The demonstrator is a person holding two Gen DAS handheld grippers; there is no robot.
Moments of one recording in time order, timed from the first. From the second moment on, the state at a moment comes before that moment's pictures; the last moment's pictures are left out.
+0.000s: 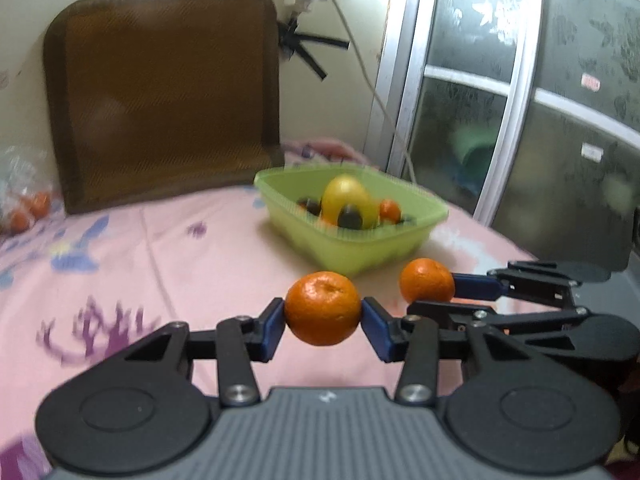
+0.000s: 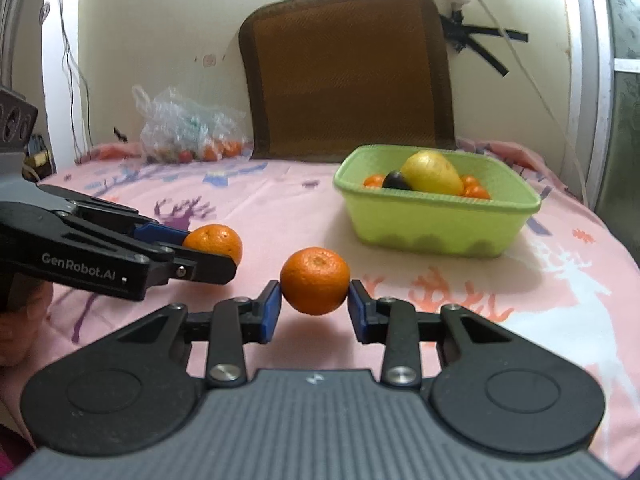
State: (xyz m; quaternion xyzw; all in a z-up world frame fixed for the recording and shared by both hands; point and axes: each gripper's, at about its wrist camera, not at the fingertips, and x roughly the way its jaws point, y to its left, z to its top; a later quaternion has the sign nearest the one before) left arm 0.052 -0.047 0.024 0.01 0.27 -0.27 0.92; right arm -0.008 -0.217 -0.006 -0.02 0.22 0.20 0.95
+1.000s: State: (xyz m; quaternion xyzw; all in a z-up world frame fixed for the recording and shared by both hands) left arm 0.126 -0.080 0.052 -0.03 0.24 -0.26 0.93; right arm 0.067 -0.277 0.010 0.05 0.18 0.09 0.98
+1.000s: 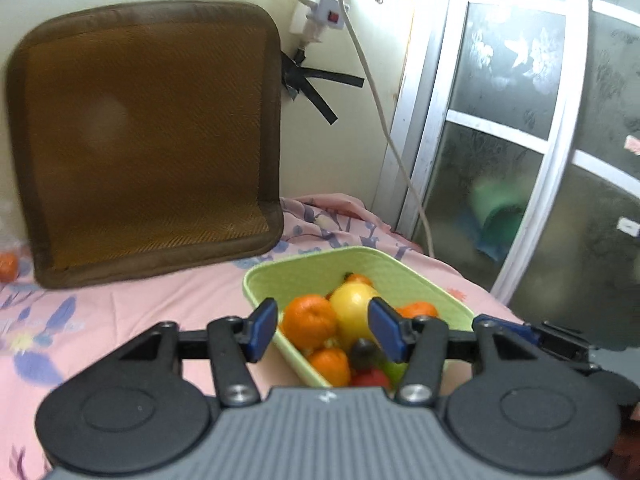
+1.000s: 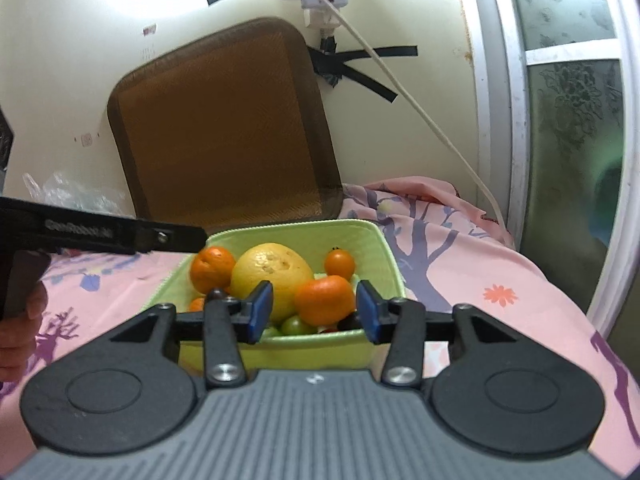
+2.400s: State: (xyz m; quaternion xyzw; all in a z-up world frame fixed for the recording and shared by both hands) left arm -0.035 -0.029 0.036 -0.03 0.25 -0.13 0.96; right arm -0.042 -0.220 -0.007 0.19 0.27 0.11 0.94
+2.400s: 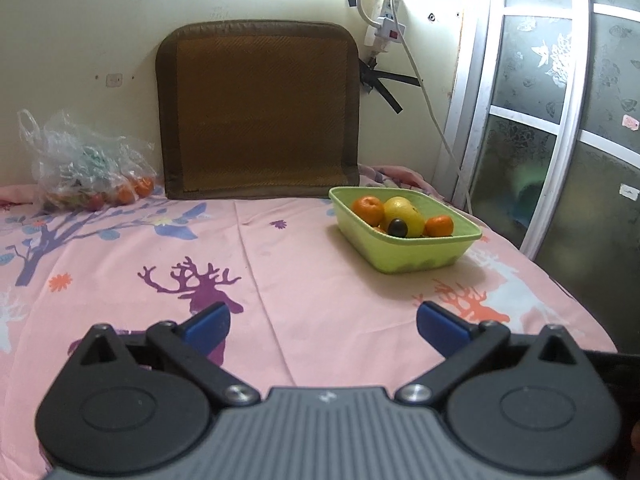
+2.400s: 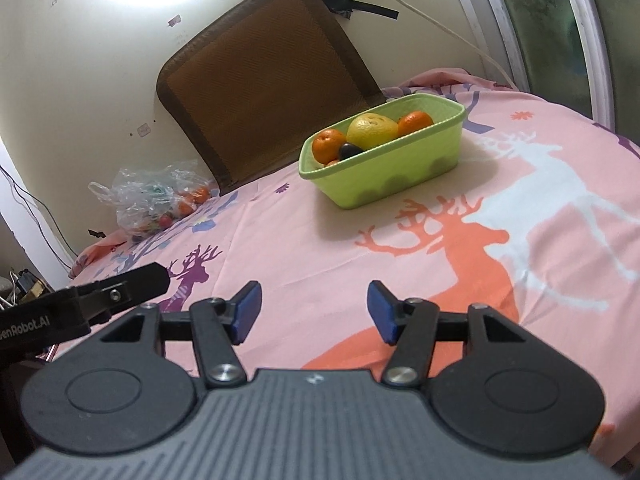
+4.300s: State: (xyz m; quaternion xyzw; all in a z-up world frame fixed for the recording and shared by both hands) left arm -0.018 -0.036 0.023 0.03 0.28 -0.04 0.96; right arm -0.041 -0.242 -0.015 0.25 0.30 0.09 0.92
